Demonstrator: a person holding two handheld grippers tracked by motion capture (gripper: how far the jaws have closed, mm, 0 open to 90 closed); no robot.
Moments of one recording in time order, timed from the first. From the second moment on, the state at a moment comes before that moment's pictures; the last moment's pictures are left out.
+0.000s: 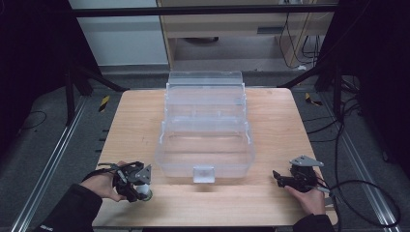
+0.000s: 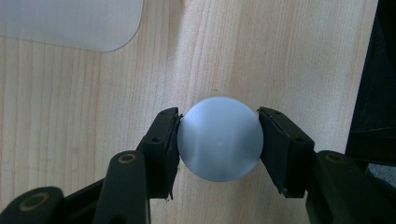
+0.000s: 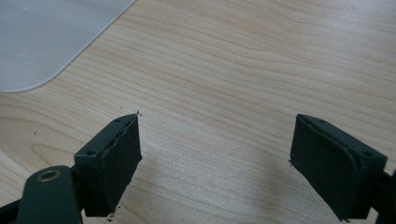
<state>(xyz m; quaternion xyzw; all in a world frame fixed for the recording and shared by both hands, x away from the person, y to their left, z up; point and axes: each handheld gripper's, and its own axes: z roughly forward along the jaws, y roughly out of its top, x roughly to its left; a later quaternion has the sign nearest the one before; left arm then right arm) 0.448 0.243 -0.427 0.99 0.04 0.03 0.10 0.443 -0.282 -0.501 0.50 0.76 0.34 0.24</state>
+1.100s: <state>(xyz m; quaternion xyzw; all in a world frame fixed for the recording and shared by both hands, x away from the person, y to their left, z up) 0.458 0.250 -0.374 0.99 0.08 0.06 0.13 0.443 -0.284 -0.502 0.50 0.76 0.34 0.24</state>
